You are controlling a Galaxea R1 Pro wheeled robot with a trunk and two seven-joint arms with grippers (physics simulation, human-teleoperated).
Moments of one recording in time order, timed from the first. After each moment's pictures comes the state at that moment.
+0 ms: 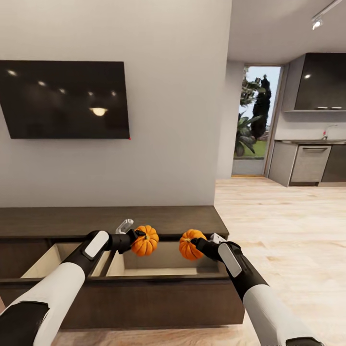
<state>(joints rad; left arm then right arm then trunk) -0.87 0.07 -0.10 -0.50 0.93 0.71 0.01 -0.71 0.09 0.05 -0.71 -0.71 0.55 -0.18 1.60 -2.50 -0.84</state>
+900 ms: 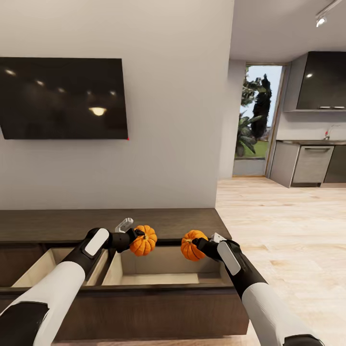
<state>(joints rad) -0.87 0.07 -0.10 -0.53 0.92 0.73 0.08 -0.72 0.09 0.05 -0.71 -0.71 0.56 -0.25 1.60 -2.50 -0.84</state>
